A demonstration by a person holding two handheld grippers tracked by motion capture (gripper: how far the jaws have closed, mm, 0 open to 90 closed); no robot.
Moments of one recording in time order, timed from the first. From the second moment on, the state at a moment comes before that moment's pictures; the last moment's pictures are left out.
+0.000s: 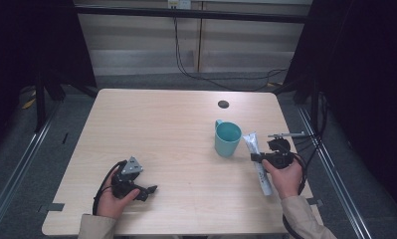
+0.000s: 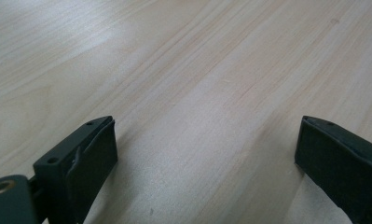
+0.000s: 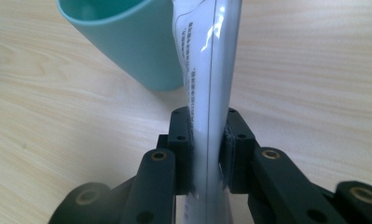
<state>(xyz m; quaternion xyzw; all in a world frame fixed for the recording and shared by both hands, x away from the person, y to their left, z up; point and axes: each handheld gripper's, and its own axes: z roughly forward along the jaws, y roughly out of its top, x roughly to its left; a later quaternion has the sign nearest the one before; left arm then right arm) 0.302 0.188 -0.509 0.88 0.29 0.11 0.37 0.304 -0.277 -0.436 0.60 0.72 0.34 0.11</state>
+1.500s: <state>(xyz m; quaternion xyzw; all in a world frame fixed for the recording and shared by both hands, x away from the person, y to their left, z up) 0.302 0.188 -0.509 0.88 0.29 0.11 0.37 0.312 -0.279 -0.387 0.55 0.66 0.47 0.18</state>
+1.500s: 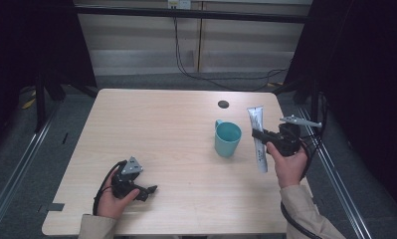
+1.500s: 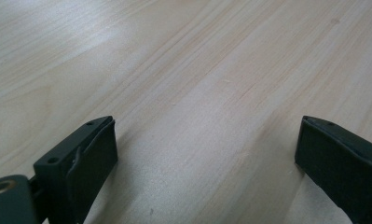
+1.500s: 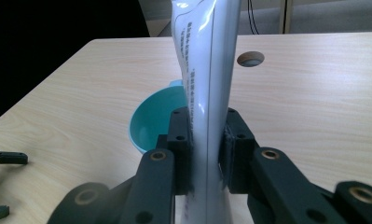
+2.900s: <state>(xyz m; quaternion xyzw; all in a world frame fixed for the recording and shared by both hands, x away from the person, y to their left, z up) 0.302 0.188 -0.509 0.88 0.29 0.11 0.37 0.335 -0.265 -0.367 0.51 0.64 0.53 0.22</state>
